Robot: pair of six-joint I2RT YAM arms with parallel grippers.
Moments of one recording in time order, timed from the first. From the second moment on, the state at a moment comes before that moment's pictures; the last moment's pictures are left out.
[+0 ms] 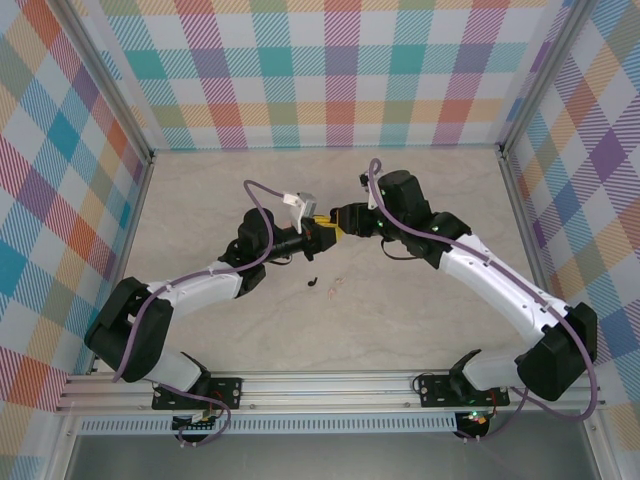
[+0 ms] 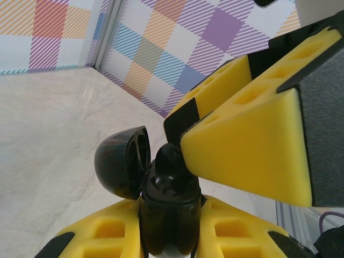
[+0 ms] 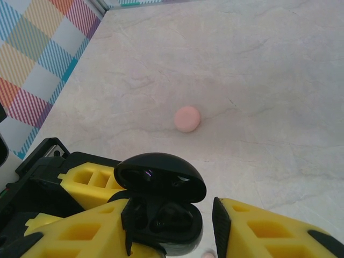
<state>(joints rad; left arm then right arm) -0.61 1.47 0.76 0.63 0.56 -0.39 0.66 1.33 1.22 -0.49 -0.12 0.44</state>
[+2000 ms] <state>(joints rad) -0.61 0.83 0.72 -0.01 0.48 -0.18 0.80 1.95 1.39 -0.68 -0.36 0.46</state>
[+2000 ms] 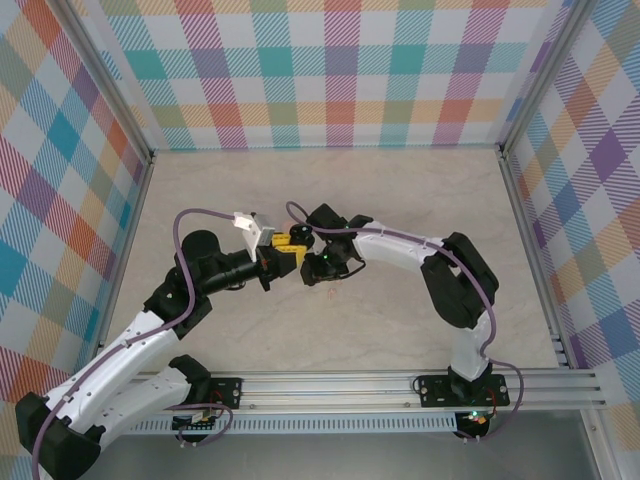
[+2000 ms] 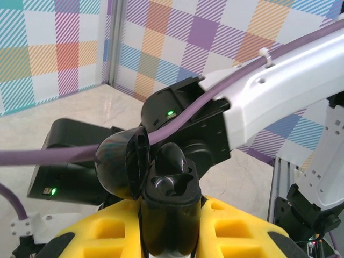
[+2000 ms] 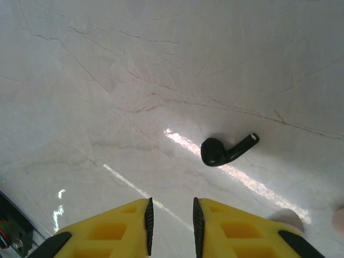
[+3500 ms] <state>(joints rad) -0.61 0.82 0.72 -0.01 0.47 -0.18 0.81 2.14 1.60 -0.68 -0.28 0.59</state>
